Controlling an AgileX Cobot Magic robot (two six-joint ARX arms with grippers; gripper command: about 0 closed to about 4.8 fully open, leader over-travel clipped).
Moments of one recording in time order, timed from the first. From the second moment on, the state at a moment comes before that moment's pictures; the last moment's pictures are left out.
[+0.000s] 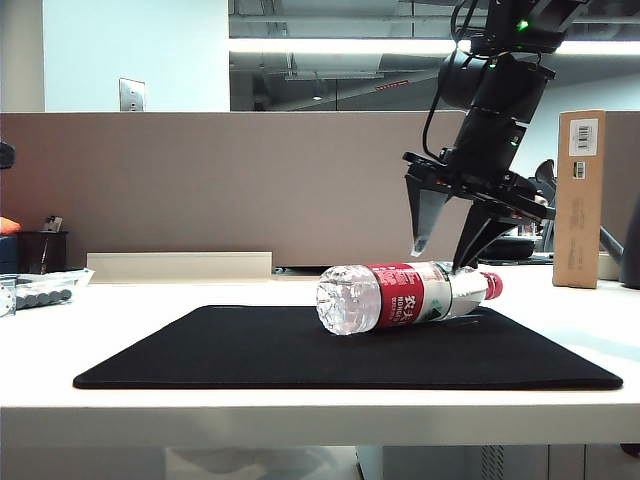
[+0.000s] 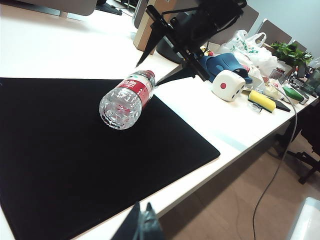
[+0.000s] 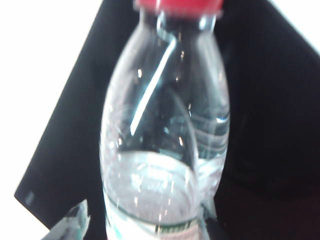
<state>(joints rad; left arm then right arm) -0.12 0.00 0.00 -0.07 0.74 -0.30 0.31 1.97 1.65 -0.82 -0.22 1.26</state>
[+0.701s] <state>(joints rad) -0.12 0.00 0.00 -0.07 0.74 -0.30 0.36 2.06 1.67 -0.73 -0.14 1.35</state>
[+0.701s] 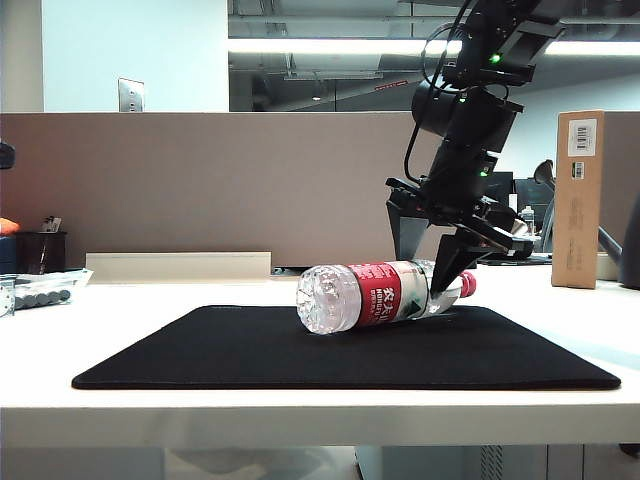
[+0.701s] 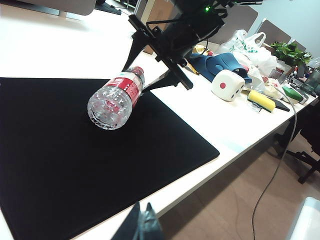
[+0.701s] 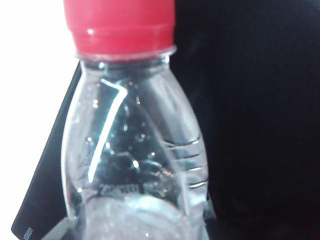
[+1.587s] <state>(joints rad) -0.12 0.00 0.00 -0.07 0.74 -0.30 0.37 2.09 1.67 -0.76 -0.10 1.29</state>
